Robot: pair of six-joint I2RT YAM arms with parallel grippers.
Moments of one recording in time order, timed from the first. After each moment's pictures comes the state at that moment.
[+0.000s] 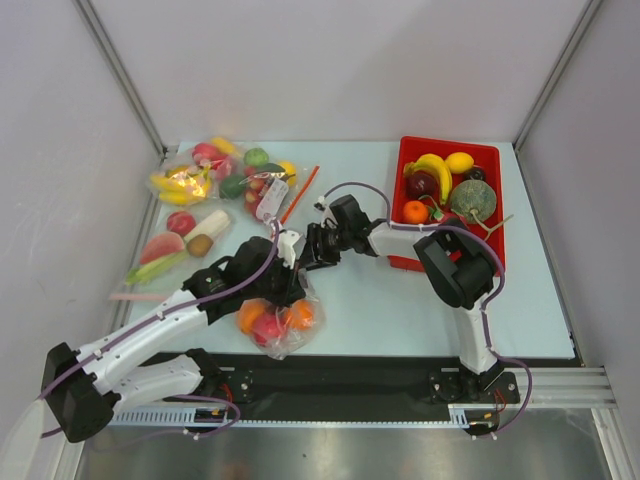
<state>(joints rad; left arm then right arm) -0.79 0.99 0.76 -0.51 0.12 -0.38 0.69 2.07 1.30 0.01 -0.61 0.67</state>
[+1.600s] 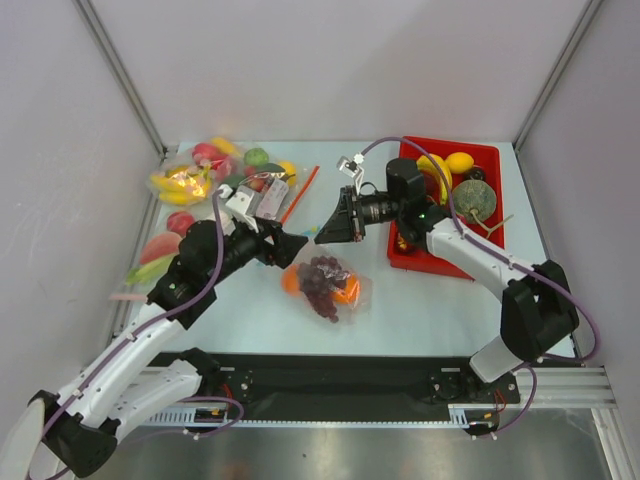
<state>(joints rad) -0.57 0.83 0.80 -0.13 0.16 -0.28 0.57 1.57 1.17 0.21 -1.12 0.48</state>
